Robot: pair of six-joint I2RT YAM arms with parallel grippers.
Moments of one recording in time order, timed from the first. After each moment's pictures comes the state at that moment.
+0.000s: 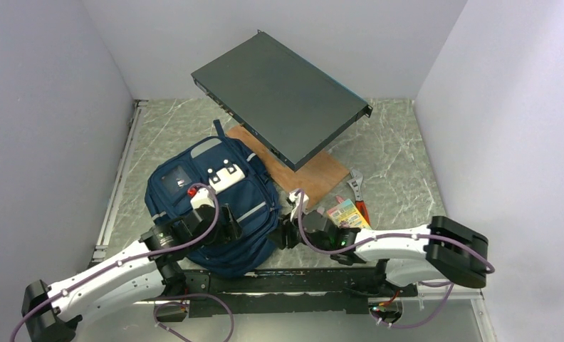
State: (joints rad) left arm -0.90 0.68 0.46 -0.60 -0.27 -1.03; right arm 1.17 1.29 0.37 0.50 0.11 0.68
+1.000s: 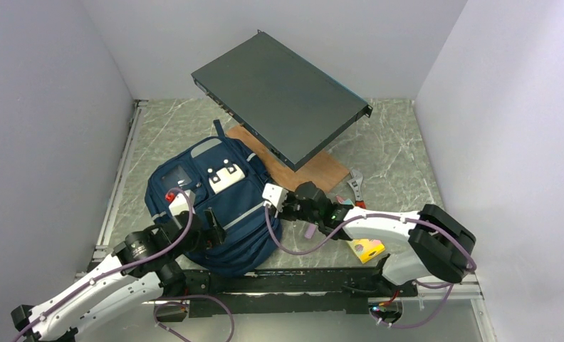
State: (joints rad) left arm -0.90 0.46 0.56 -0.97 -0.33 -1.03; right arm 0.98 1.37 0.58 0.33 -0.03 -0.45
